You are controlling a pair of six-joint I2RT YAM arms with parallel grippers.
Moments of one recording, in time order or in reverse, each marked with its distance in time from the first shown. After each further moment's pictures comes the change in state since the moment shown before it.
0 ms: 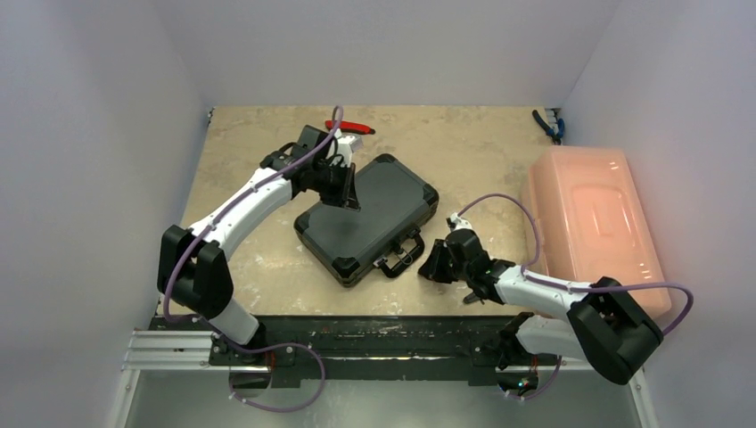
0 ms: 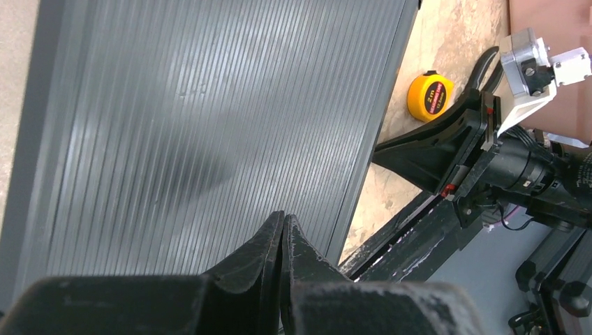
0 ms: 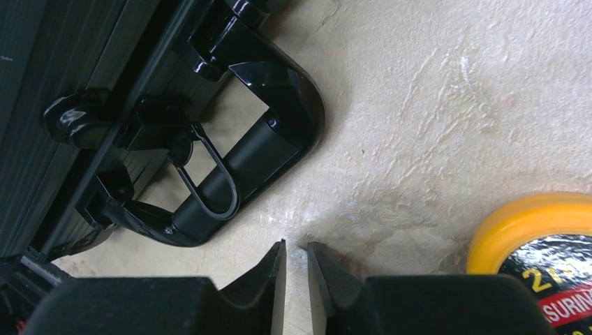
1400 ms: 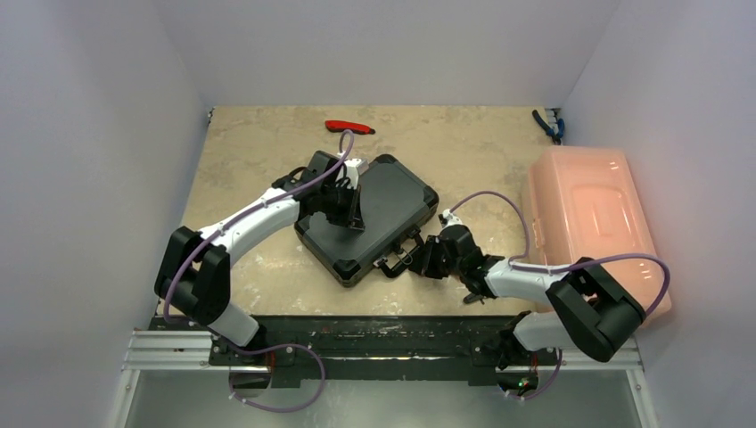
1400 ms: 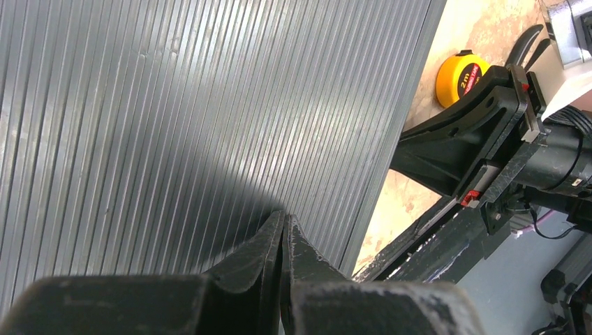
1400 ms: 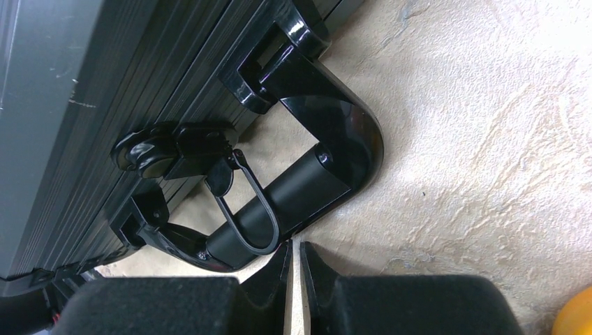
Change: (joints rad) left arm -0.083 -0.017 -0.222 0.190 -0.058 -0.050; right arm 0.000 0.149 0.014 0.190 -0.076 0.024
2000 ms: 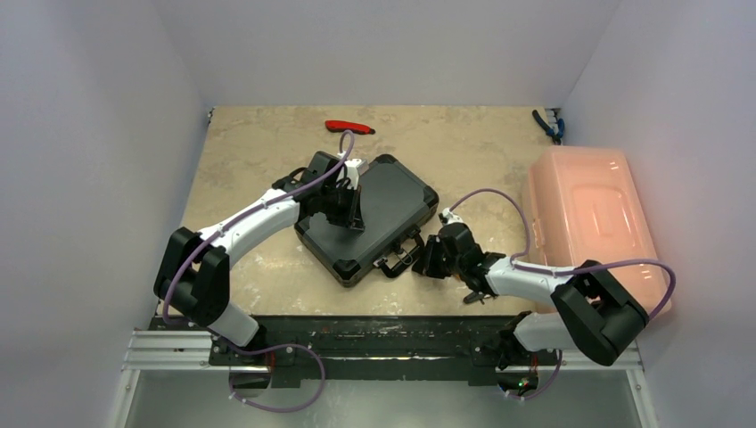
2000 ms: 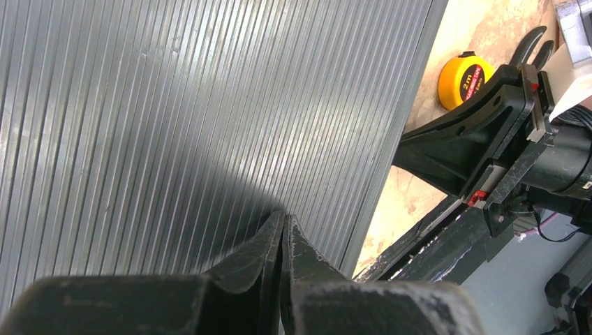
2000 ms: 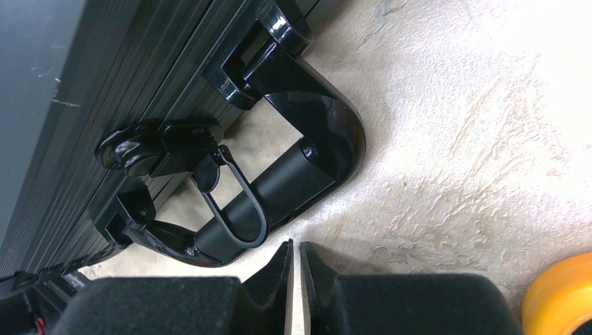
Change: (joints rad) left arm -0.008 -0.009 -0.008 0.009 -0.016 -0.005; right arm 0.000 -0.021 0.035 -0.102 0.020 -0.014
